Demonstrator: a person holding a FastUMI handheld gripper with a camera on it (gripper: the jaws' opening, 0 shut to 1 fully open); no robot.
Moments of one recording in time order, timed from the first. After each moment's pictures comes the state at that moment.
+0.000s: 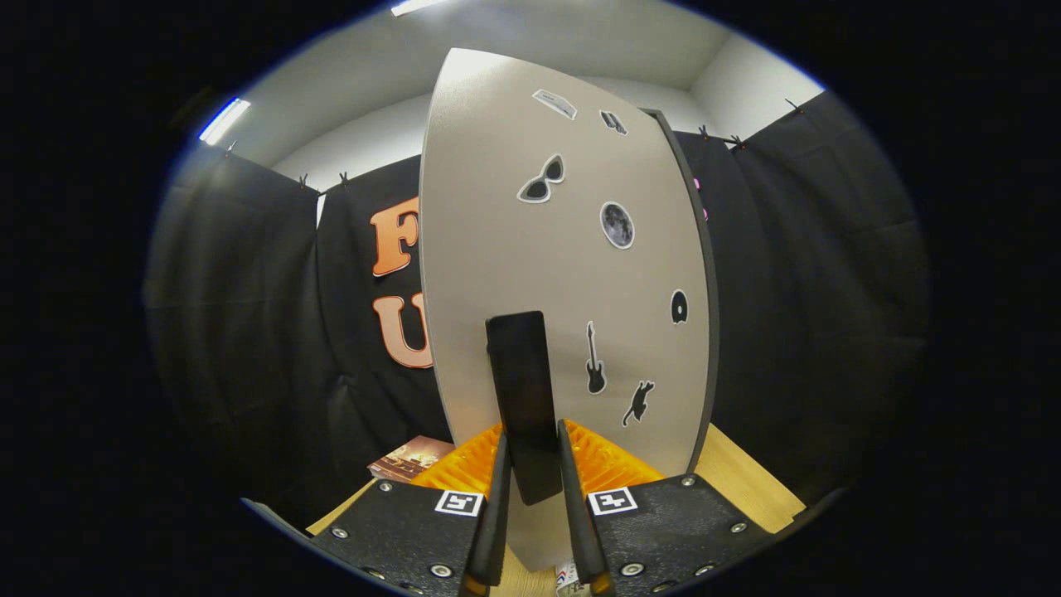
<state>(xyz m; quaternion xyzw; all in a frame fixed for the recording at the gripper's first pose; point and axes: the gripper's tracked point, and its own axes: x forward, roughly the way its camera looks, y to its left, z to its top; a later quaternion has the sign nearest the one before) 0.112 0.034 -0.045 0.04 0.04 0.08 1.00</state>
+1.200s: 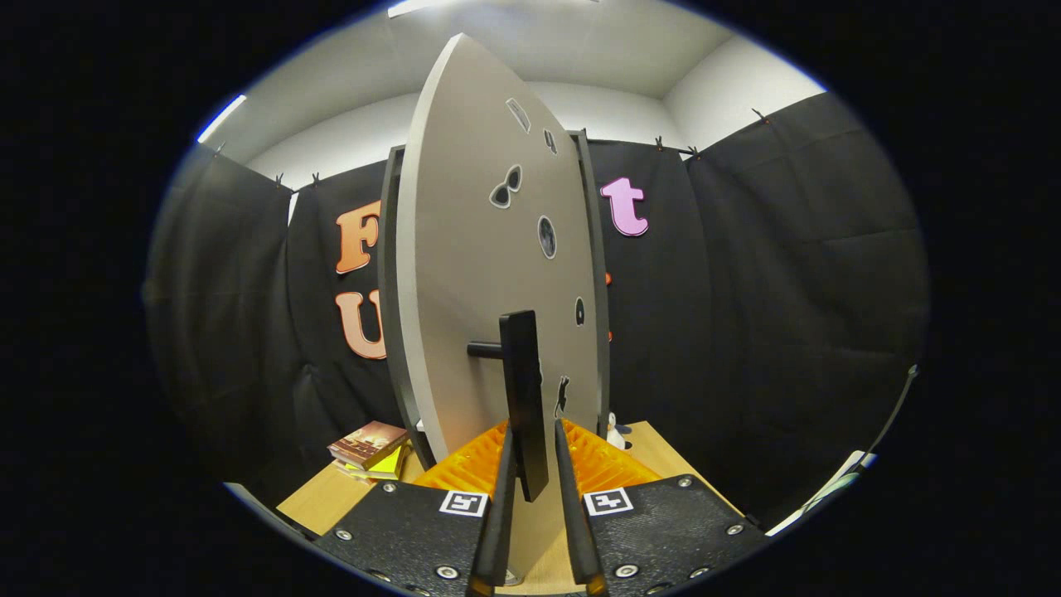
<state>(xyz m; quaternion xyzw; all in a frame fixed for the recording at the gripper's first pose) 0.053 -0.060 -0.043 0.02 0.04 0.01 1.00</state>
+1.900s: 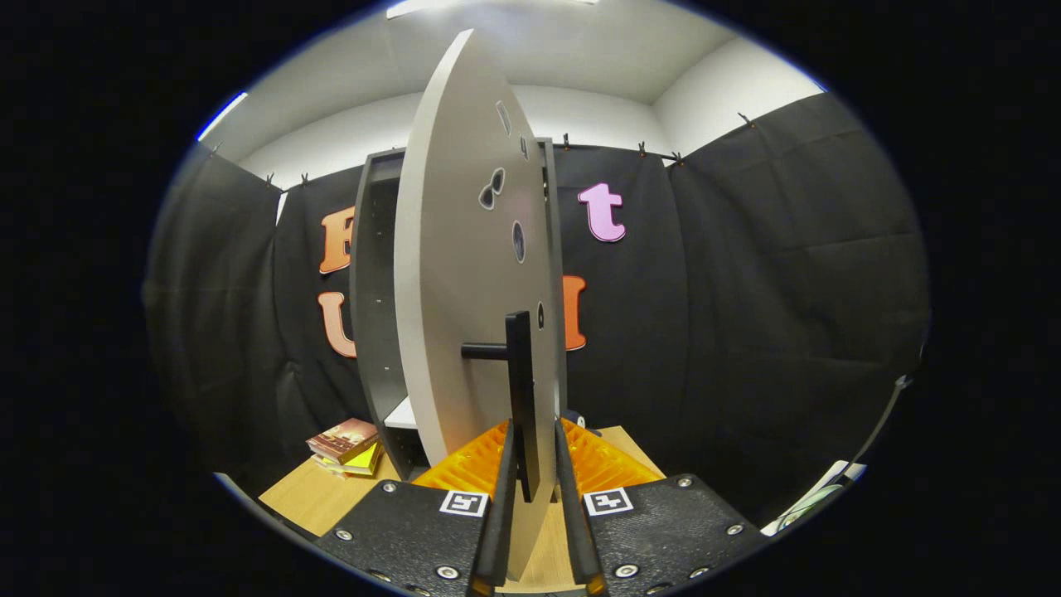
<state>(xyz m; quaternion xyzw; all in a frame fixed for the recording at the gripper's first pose) 0.042 -0.112 -0.037 0.02 0.04 -0.02 1.00</state>
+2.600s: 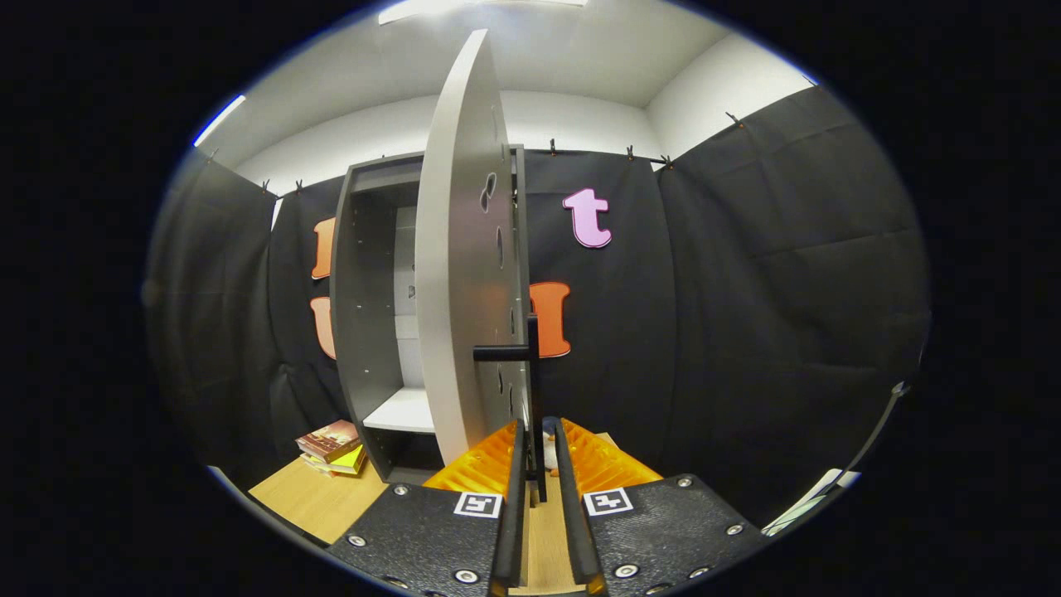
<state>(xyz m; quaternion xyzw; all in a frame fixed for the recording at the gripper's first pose) 0.040 -0.165 -0.037 0.02 0.03 -0.02 1.00</state>
